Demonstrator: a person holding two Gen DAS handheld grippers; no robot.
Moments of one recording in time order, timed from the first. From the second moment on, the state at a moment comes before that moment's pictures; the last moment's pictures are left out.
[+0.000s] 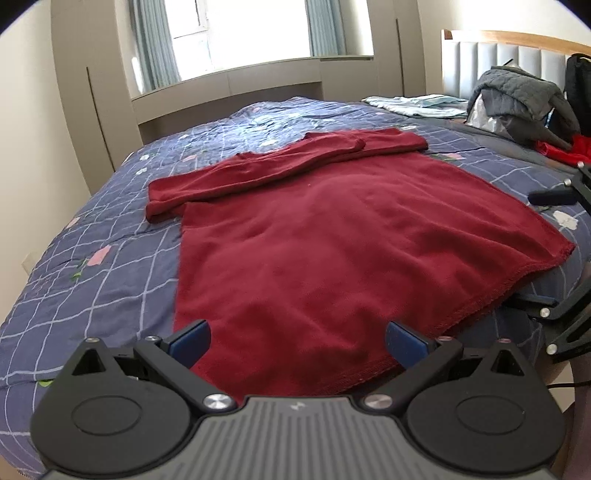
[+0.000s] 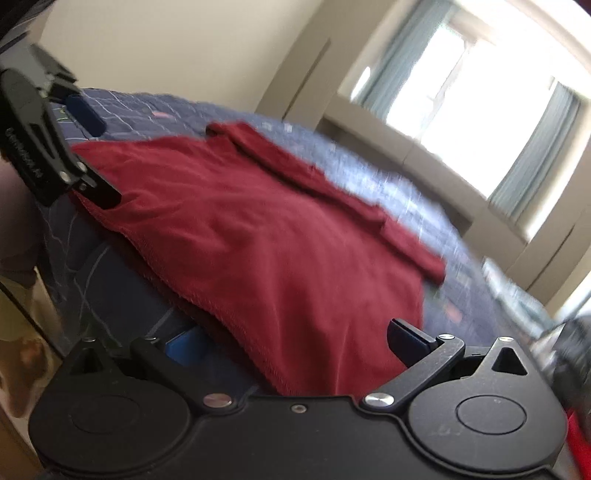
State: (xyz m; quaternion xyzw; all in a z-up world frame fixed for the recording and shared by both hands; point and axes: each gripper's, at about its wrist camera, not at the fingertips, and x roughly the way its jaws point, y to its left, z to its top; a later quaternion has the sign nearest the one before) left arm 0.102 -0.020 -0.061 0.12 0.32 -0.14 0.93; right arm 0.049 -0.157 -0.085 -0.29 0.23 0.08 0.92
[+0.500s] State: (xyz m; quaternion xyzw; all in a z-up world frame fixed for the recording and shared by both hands) left arm 0.092 -0.059 -0.068 0.17 0.29 -0.20 0.92; right arm 0.071 -0.166 -0.030 -0.16 0.22 0.16 0.95
